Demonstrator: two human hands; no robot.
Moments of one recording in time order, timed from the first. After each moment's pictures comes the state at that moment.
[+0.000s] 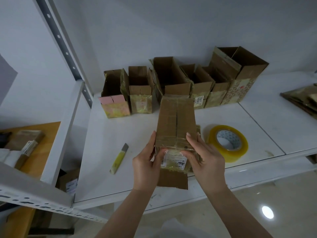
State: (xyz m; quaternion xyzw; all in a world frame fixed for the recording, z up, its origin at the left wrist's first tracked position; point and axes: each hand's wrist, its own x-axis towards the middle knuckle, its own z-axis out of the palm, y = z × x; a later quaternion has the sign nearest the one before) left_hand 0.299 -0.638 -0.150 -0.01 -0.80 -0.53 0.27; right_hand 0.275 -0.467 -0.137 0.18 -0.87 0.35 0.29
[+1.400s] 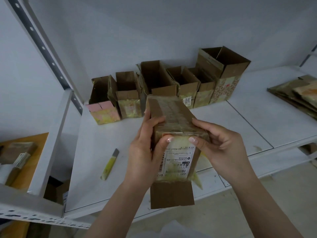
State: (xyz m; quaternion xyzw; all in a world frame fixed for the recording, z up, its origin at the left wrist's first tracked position) left_hand 0.302 -0.616 -0.061 -0.12 -0.81 -0.52 0.23; right_hand 0.289 -0.427 -0.047 0.13 -0.75 0.64 0.08
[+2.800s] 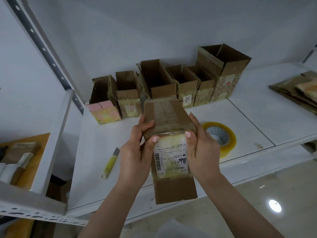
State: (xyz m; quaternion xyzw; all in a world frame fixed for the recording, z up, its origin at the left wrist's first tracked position) left_hand 0.307 -0.623 -0.071 -0.06 -0.79 -0.56 0.23; right_hand 0.273 -0.462 -0.086 0.11 -0.86 0.36 0.34
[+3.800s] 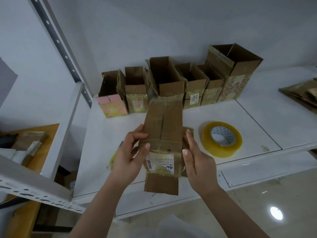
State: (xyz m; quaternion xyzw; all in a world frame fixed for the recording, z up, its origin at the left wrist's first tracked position) left_hand 0.316 -0.665 -0.110 -0.01 -0.77 -0.63 0.11; right_hand 0.296 -0.465 -0.132 0.16 -0.88 0.37 0.24
